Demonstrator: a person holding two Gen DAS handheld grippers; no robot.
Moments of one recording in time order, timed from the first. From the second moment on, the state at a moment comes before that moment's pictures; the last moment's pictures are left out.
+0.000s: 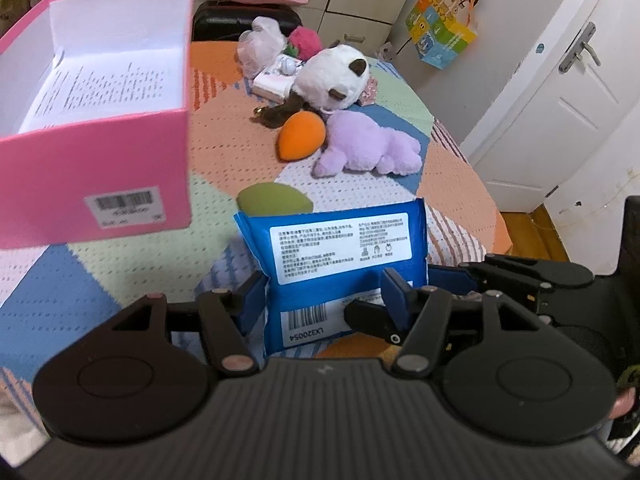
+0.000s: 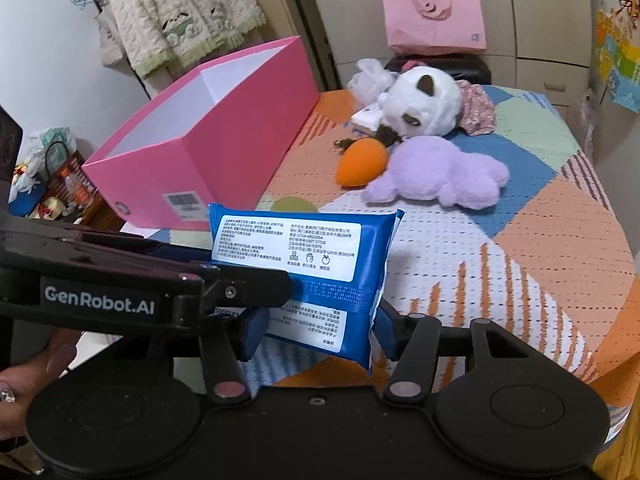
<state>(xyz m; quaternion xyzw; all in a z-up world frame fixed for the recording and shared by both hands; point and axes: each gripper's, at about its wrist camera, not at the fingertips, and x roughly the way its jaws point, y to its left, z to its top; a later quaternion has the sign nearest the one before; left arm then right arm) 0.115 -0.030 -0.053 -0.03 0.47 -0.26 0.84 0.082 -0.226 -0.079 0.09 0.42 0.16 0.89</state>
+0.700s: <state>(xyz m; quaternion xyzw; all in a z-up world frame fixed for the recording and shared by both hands) 0.096 0.067 0.016 -0.05 0.45 -0.24 0.86 0.084 -0.151 -0.021 0.04 0.42 0.27 0.87</state>
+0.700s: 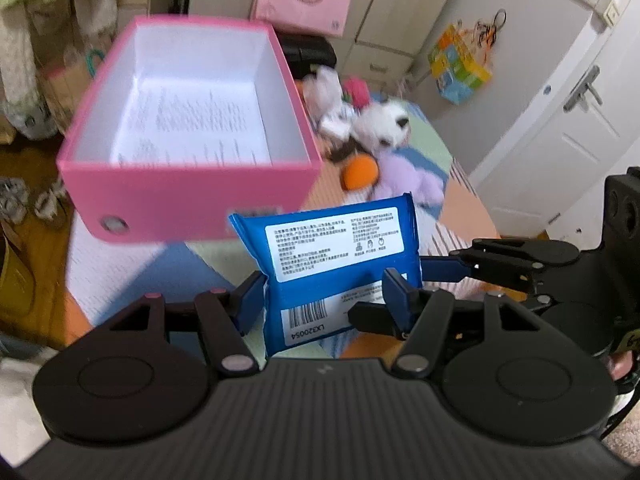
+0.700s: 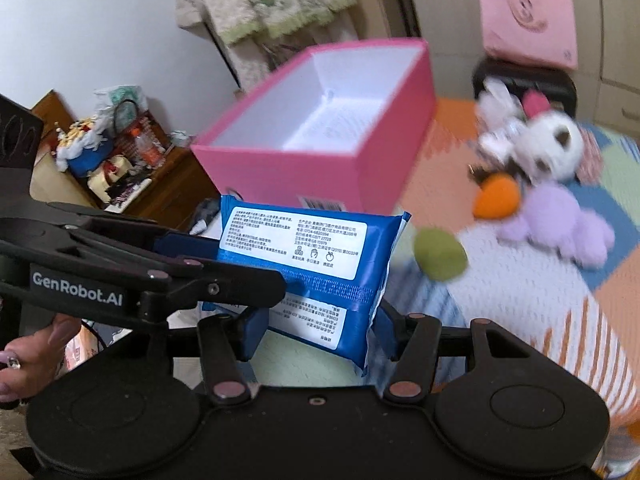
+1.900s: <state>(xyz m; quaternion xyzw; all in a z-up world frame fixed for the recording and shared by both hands) 0.314 0.110 -0.015 -0.07 0.50 -0.16 0.85 0.301 -0.072 -0.018 -0.04 0.46 0.27 0.84</state>
